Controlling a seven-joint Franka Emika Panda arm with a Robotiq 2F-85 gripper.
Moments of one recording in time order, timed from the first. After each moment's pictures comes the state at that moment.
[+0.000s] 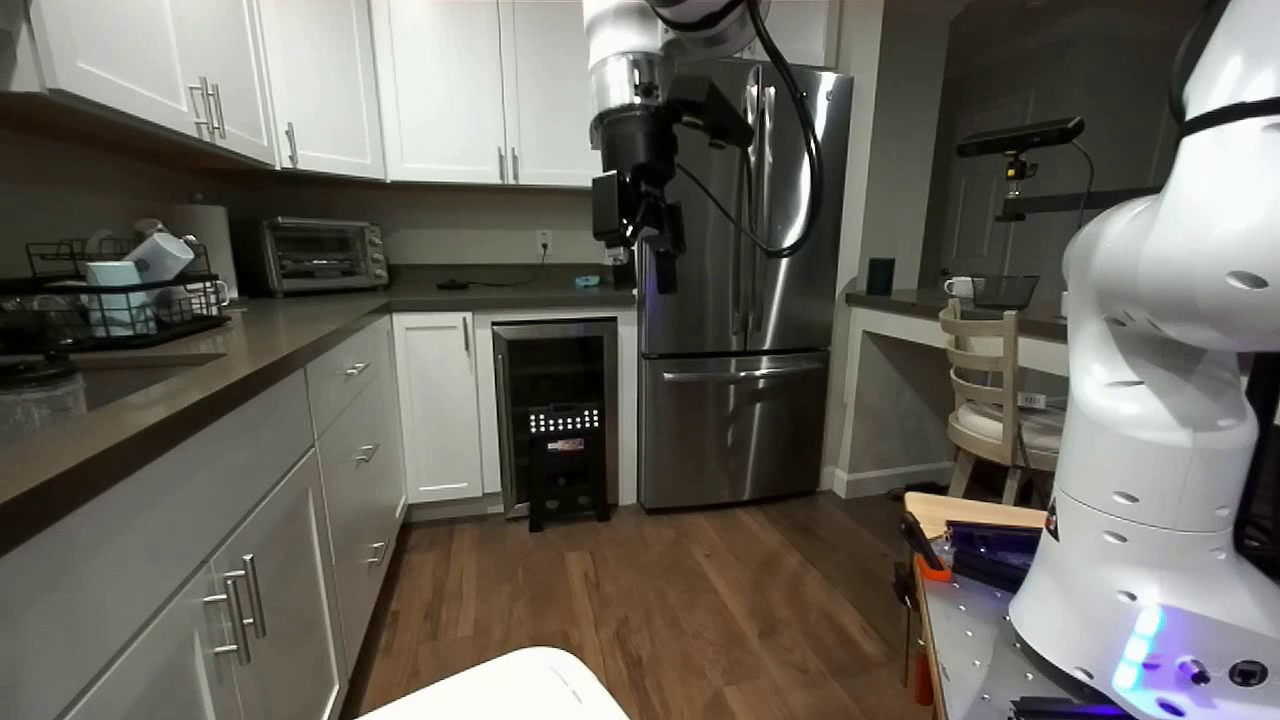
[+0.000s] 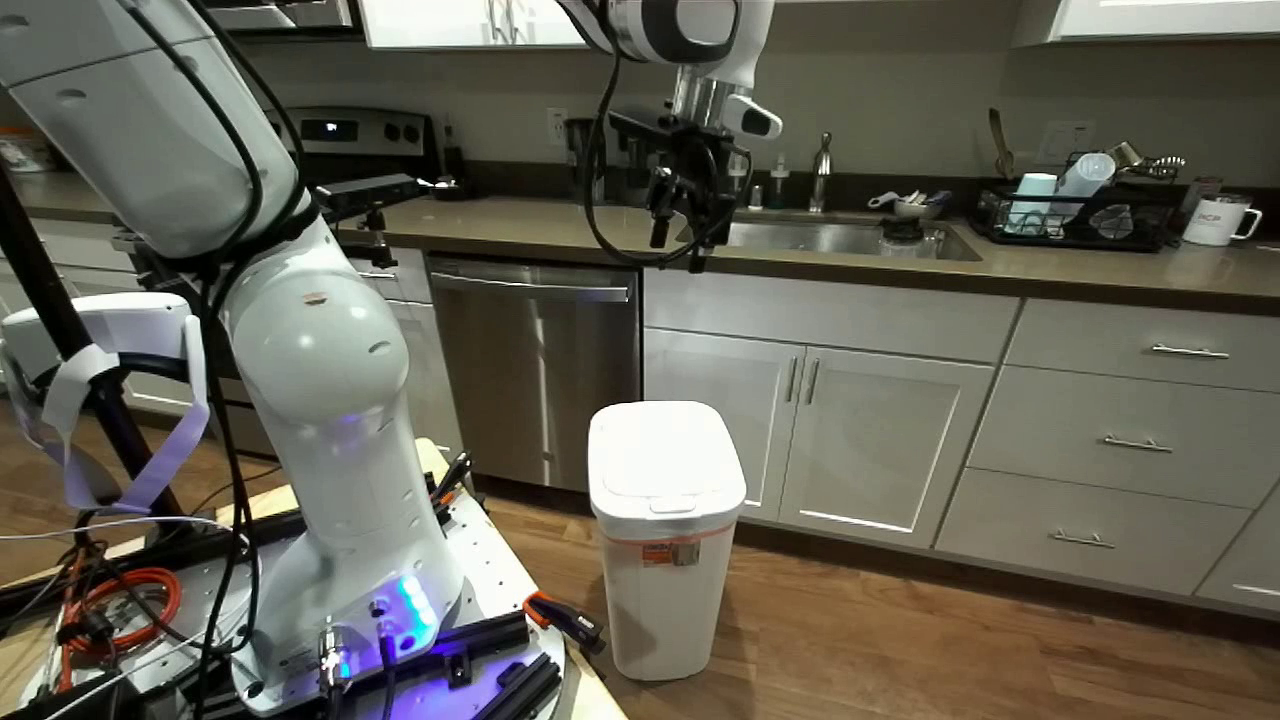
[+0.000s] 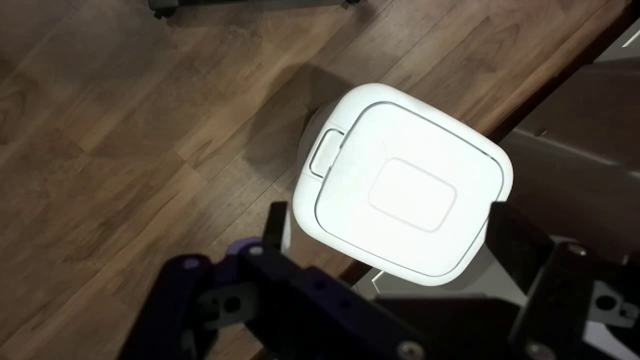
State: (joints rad) arm 0.02 -0.28 -0.03 -2.27 0.12 1.86 0.06
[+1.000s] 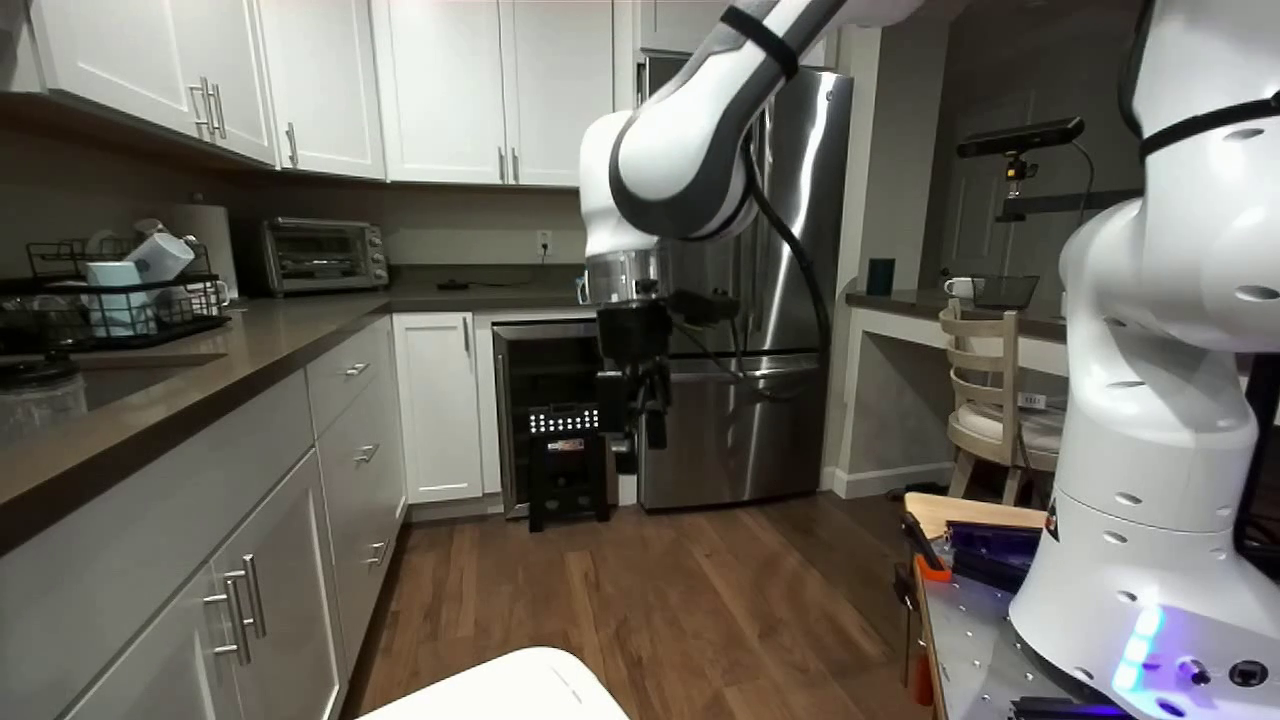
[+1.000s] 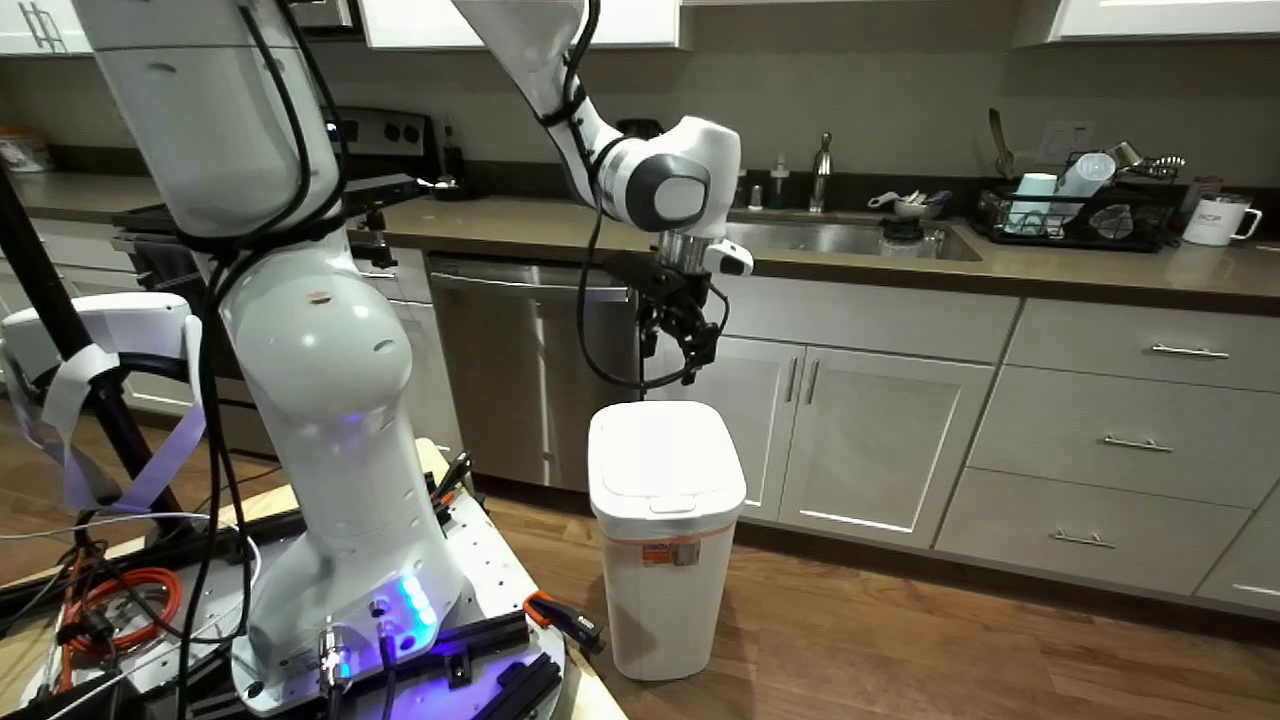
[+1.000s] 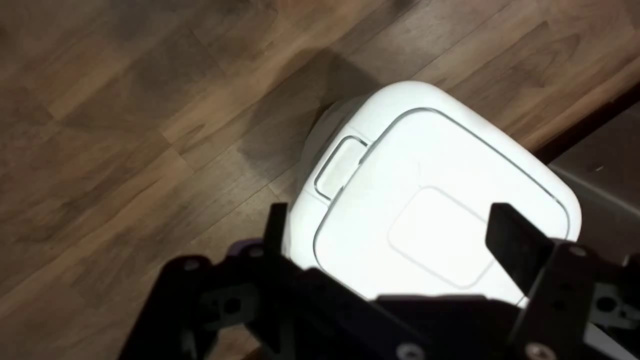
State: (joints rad) arm 0.04 -0.03 0.01 -2.52 0.12 2.38 -0.05
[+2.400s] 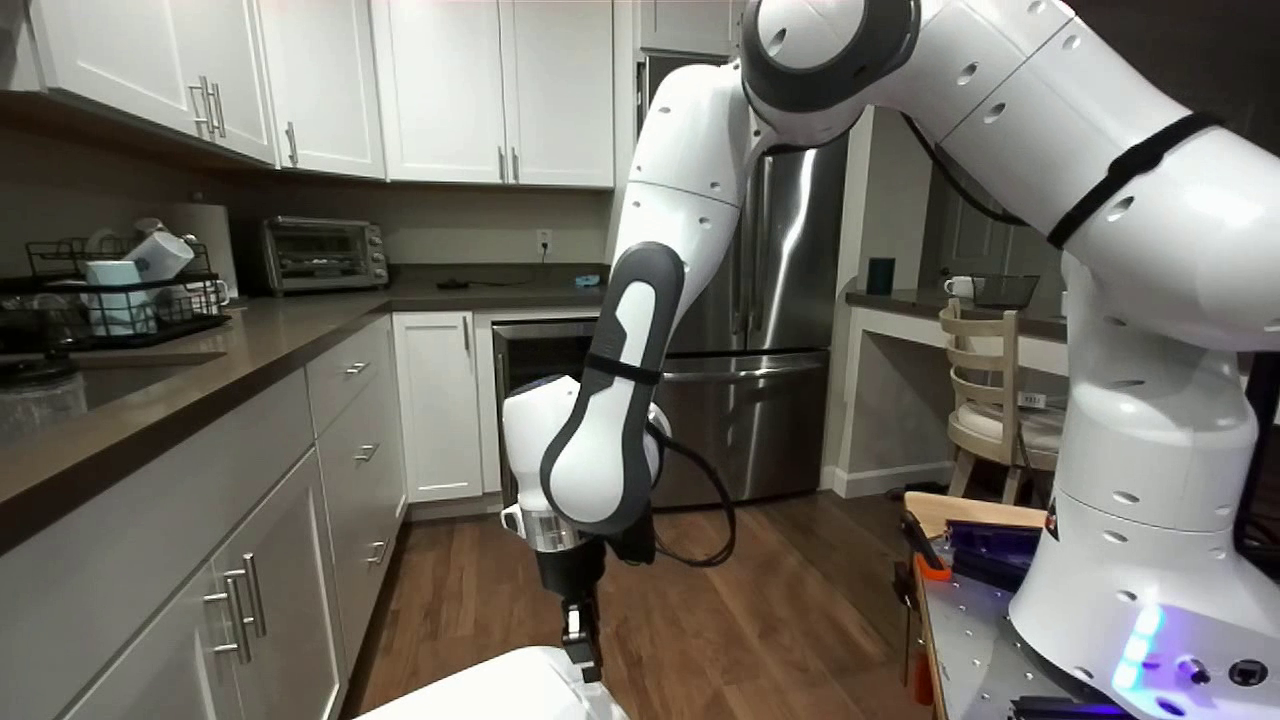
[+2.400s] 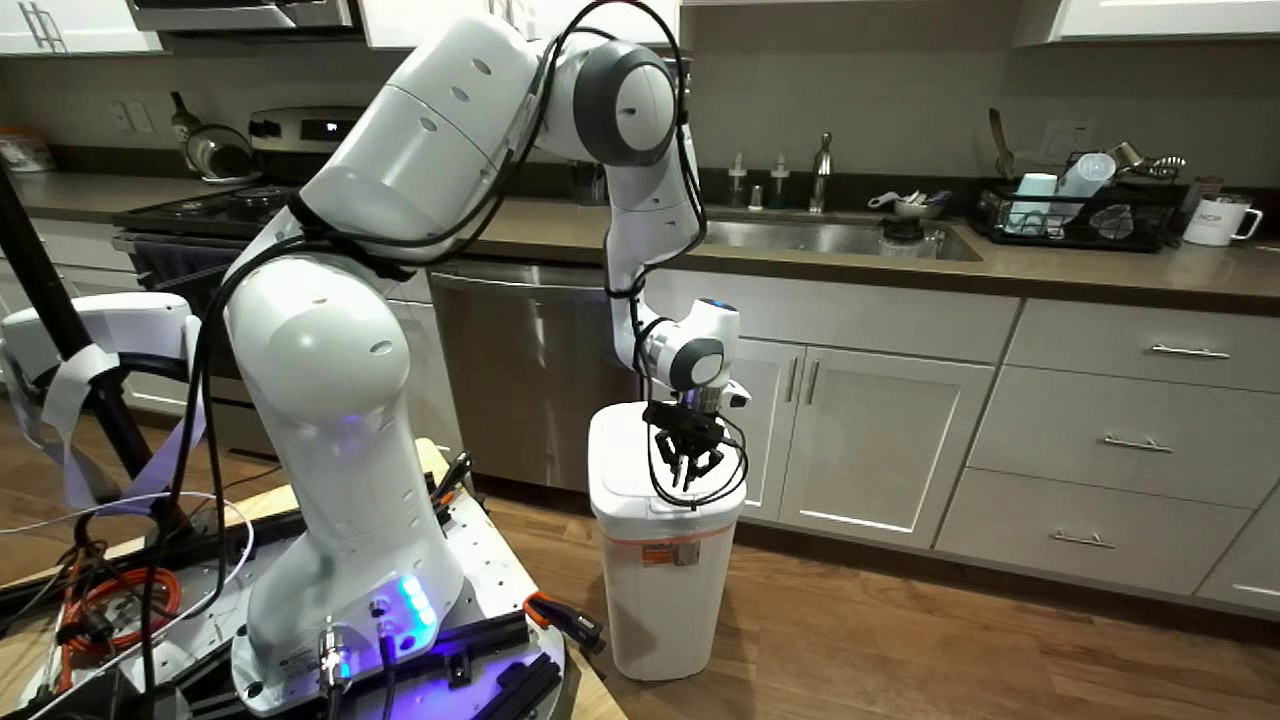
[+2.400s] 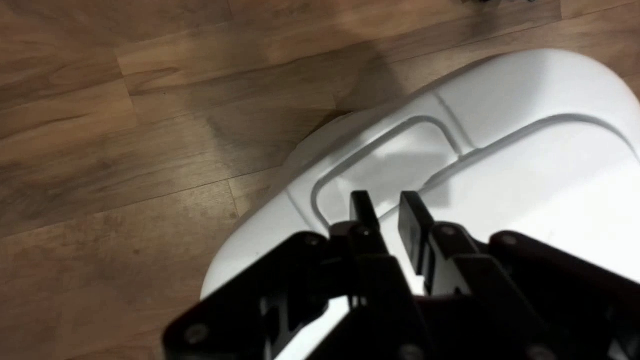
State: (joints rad) arm 0.02 0.80 0.08 -2.11 -0.08 2.73 -0.25
